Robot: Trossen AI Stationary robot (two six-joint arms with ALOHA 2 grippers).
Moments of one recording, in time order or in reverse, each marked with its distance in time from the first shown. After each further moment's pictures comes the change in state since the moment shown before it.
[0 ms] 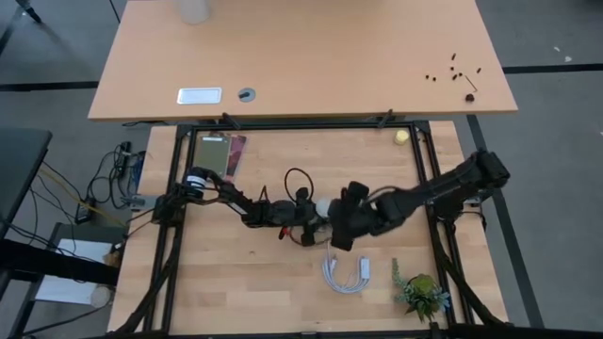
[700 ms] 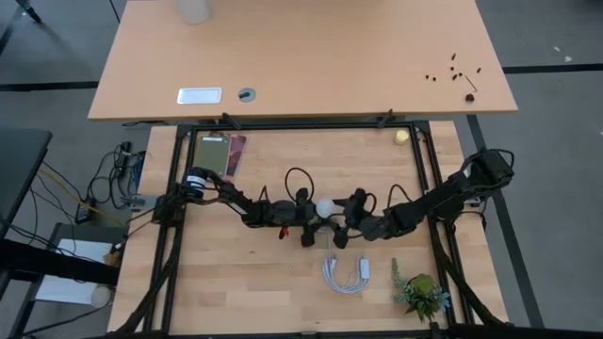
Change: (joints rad) left arm -0.002 -0.001 0.002 -0.011 0.015 -0.057; right arm 0.016 -0.040 -0.732 1.366 0.259 -0.135
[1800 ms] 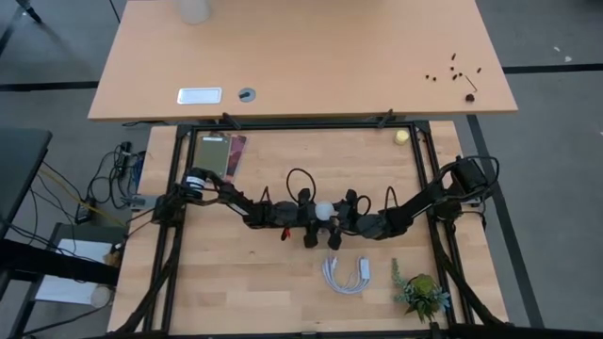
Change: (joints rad) left arm -0.013 -0.002 0.034 -0.016 -0.020 0.002; right arm -0.039 0.229 -0.038 0.469 -0.051 -0.243
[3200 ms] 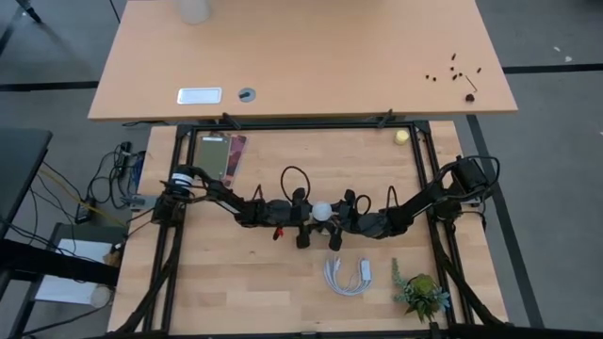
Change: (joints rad) left arm -0.003 -0.117 -0.089 -0.039 0.030 0.004; right arm -0.003 -0.002 -0.008 0.038 -0.057 -0.017
